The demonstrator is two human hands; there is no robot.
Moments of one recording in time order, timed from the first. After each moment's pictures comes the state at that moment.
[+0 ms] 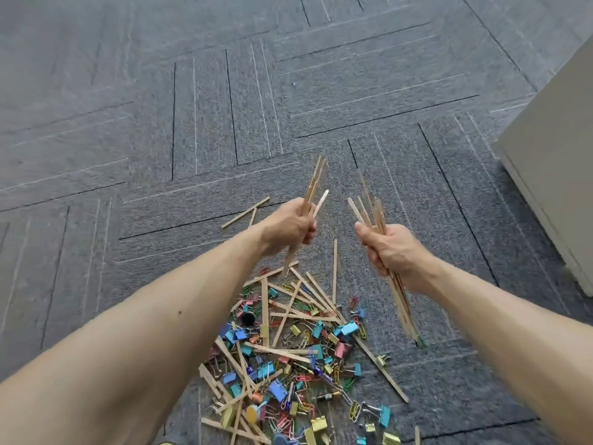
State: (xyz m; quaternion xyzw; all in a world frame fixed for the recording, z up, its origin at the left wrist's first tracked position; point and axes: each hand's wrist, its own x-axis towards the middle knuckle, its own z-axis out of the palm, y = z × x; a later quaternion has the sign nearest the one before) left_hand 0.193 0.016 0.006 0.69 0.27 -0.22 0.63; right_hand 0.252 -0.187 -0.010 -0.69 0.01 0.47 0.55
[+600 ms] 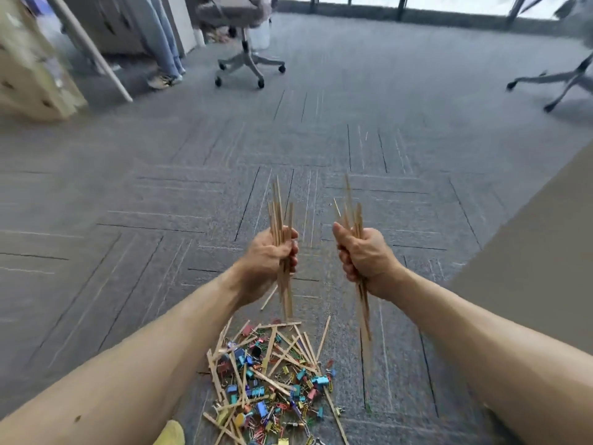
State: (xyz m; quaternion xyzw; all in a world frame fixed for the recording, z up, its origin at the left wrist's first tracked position) left_hand 0.070 -0.025 0.307 0.56 0.27 0.10 0.77; right_hand 0.216 -0.156 0.303 -0.66 -0.16 0.42 0.60
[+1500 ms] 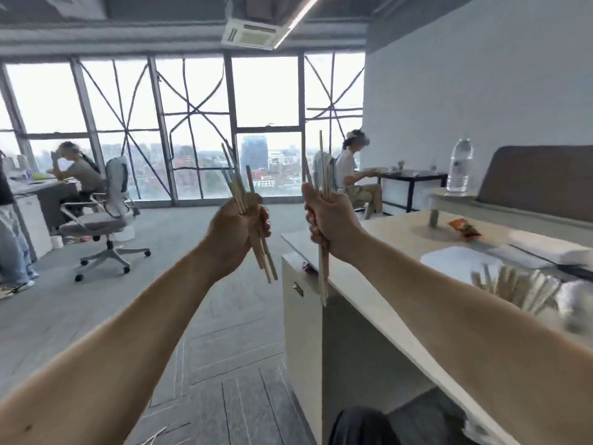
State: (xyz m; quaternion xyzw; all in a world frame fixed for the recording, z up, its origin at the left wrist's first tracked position) left_hand 0.040 -0.400 0.740 0.64 -0.06 0.24 0.73; right_hand 0.115 -0.555 0.746 -0.61 -0.27 0.05 0.74
